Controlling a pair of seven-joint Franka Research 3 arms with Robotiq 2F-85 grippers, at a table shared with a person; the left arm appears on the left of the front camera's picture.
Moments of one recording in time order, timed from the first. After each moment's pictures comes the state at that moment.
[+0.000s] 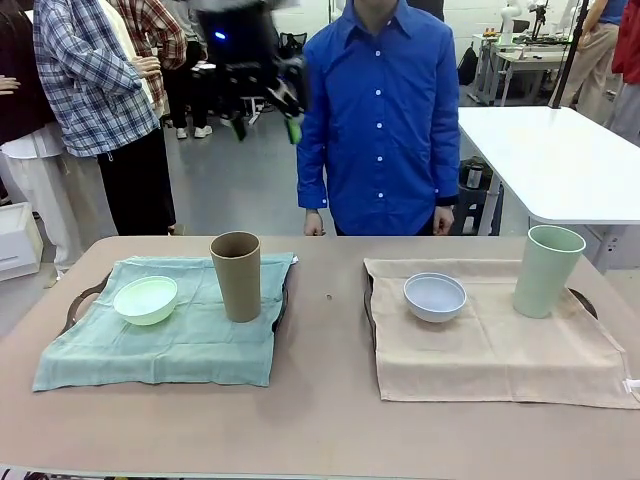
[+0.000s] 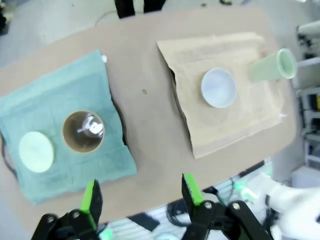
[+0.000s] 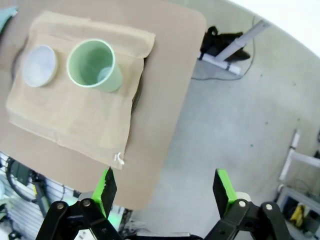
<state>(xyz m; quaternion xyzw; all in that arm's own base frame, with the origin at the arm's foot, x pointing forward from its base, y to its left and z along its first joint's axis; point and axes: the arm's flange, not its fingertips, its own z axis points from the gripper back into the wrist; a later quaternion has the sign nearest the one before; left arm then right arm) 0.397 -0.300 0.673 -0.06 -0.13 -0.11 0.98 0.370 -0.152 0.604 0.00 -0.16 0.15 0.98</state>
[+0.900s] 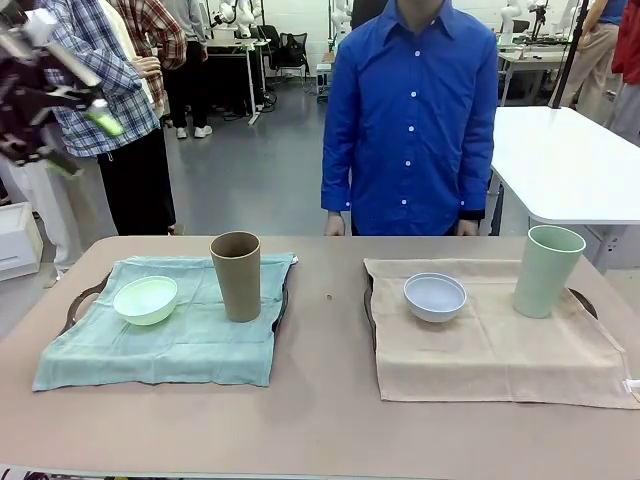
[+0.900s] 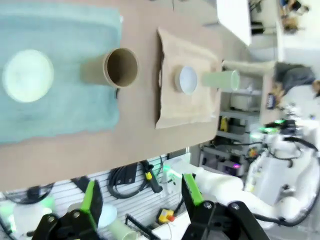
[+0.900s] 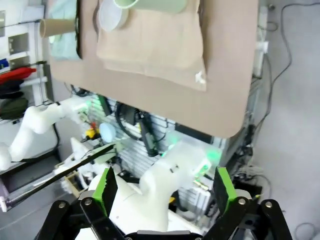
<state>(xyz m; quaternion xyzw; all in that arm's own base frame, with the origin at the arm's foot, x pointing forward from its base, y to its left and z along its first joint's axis) 0.339 -0.023 0.642 -0.32 -0.06 0.06 0.94 0.324 -0.277 0.558 0.32 0.04 0.04 0.95</state>
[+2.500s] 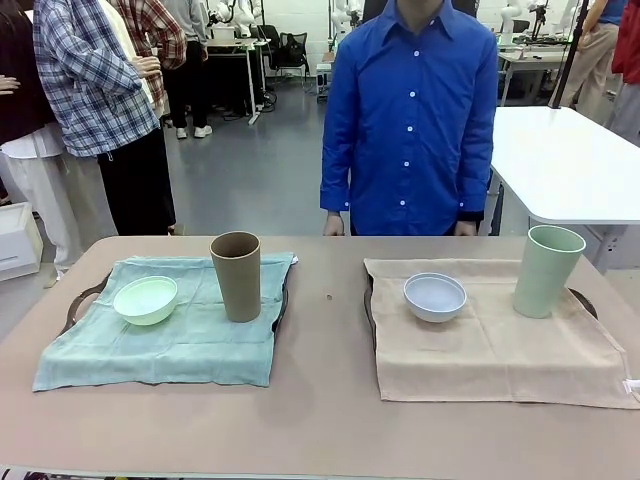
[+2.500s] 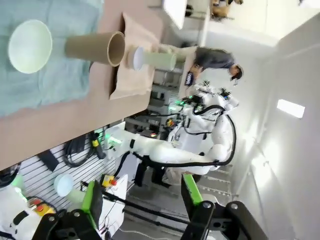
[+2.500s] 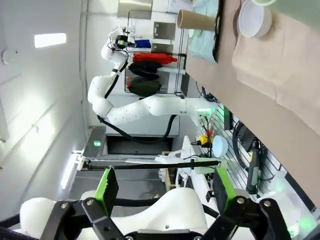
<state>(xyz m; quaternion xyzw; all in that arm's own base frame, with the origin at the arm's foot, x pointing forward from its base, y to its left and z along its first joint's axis) 0.349 0.179 0.584 -0.54 0.03 0.08 0.84 0.312 -0.243 0.450 0.65 0.01 0.07 0.75</state>
